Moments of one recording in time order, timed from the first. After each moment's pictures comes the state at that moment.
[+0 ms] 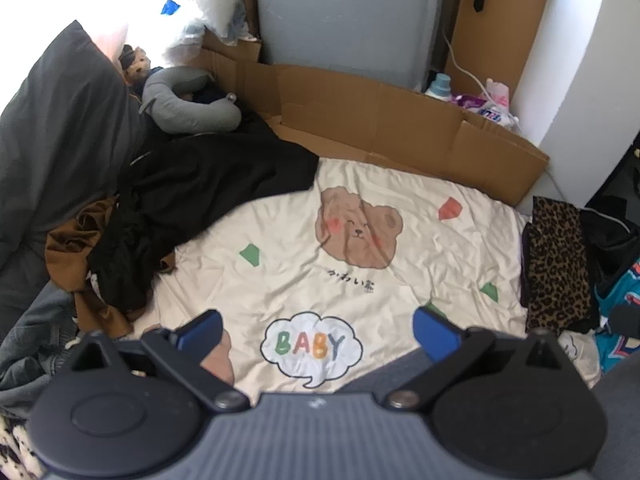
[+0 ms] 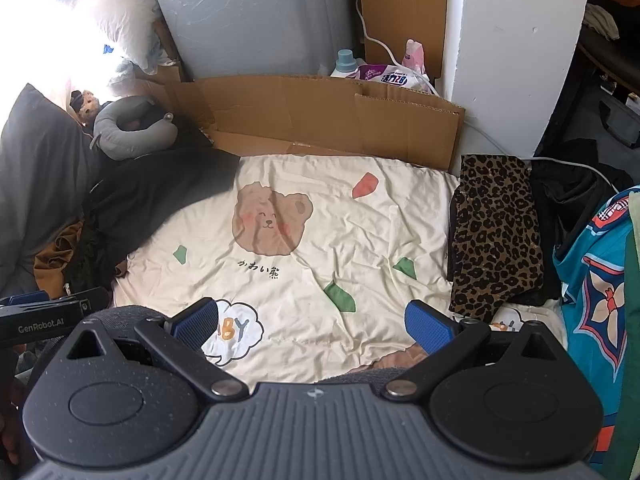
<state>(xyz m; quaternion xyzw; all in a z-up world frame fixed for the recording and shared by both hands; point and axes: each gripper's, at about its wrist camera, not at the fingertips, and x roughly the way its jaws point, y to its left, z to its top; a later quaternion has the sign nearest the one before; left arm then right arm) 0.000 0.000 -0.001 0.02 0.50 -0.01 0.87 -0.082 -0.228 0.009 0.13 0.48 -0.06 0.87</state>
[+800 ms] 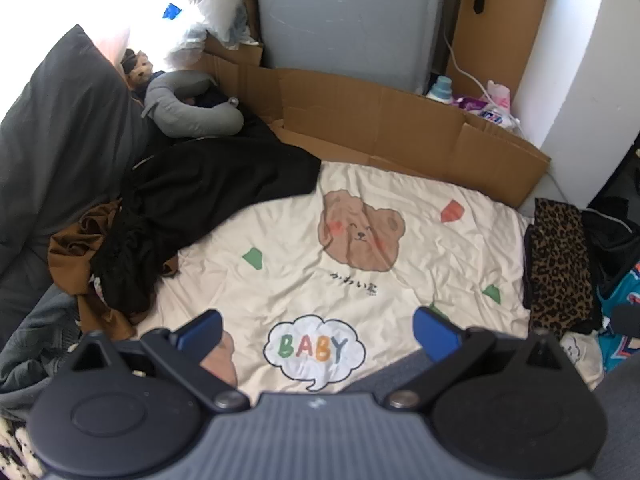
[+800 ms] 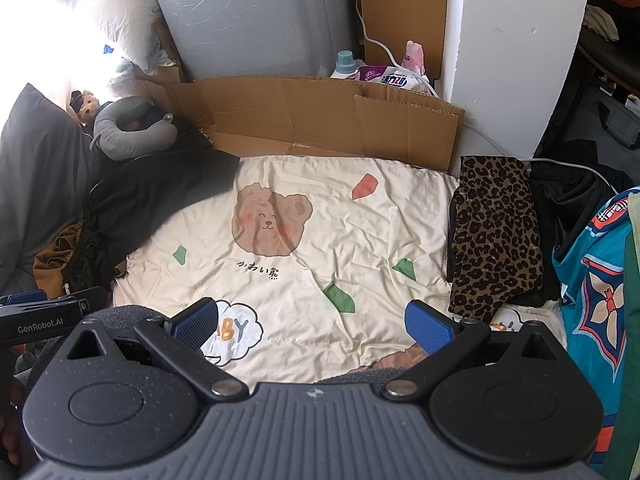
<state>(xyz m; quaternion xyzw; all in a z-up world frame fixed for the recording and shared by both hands) 0.003 0.002 0.002 0.03 0.49 -0.01 0.87 -0.083 -0.227 0.010 0.12 0.48 -0.06 0.87</state>
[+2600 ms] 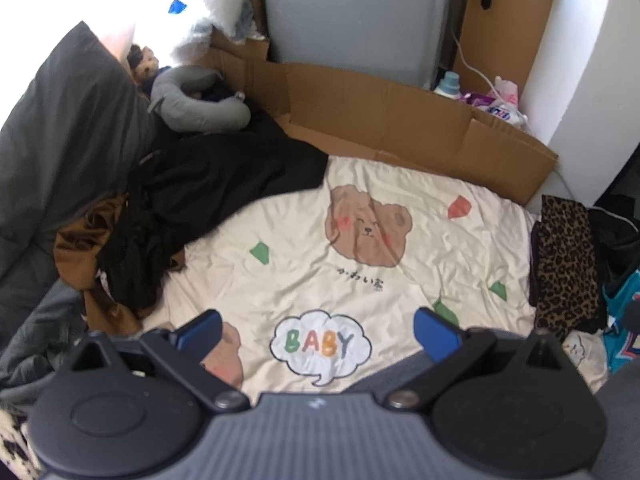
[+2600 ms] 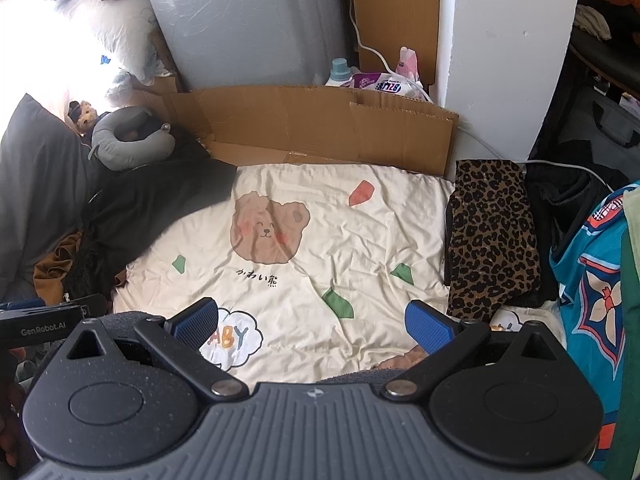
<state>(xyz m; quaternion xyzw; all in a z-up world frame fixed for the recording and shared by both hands) 0.004 0.003 0.001 0.03 0.50 -0.01 0.86 -0.086 -0.230 0.014 0.13 0.47 -0.07 0.87</state>
